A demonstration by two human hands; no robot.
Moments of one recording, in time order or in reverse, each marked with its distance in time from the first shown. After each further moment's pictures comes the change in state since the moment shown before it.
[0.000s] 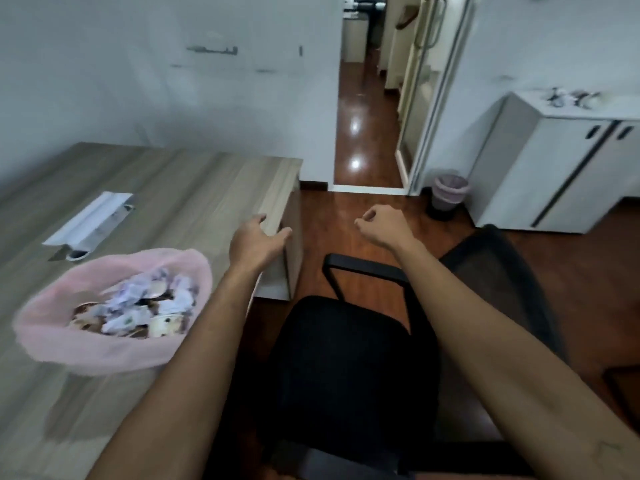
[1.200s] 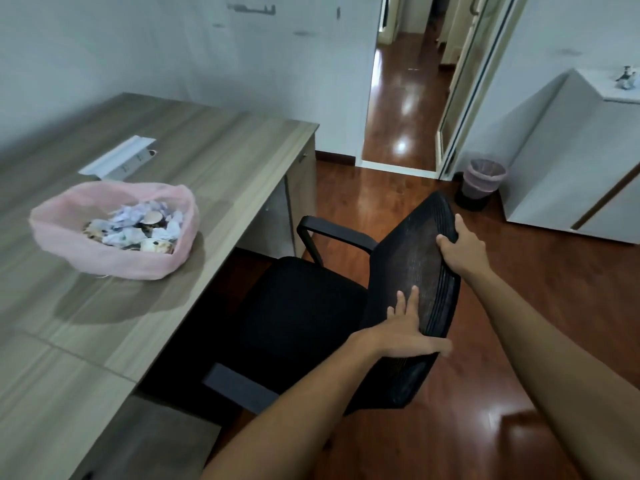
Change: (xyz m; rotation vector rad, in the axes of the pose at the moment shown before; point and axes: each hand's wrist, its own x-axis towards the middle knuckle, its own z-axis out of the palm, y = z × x) left_hand -0.251 0.104 0.253 0.019 -1.023 0.020; right_hand -0.060 0.236 -0.089 -0.003 -0.001 0.051
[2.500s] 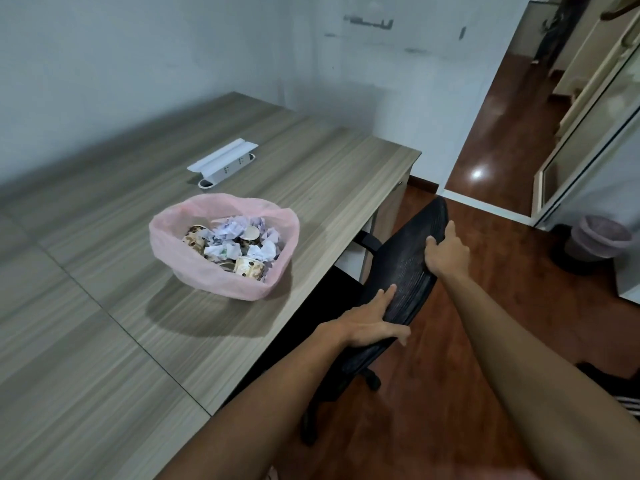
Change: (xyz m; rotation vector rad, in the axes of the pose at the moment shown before) left_hand -0.055 -0.166 -0.226 -0.028 0.265 -0.046; right_hand 0.077 -0.240 0.181 0.007 -0.053 -0.049
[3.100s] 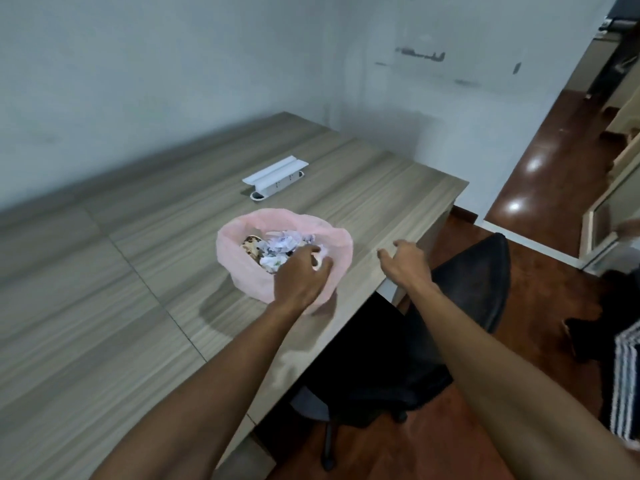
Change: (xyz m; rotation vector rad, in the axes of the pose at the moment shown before) left_hand -0.081 -0.102 -0.131 -0.012 1.119 -0.194; right_hand -0.057 -0.132 0.083 -0.119 -0.223 -0.349
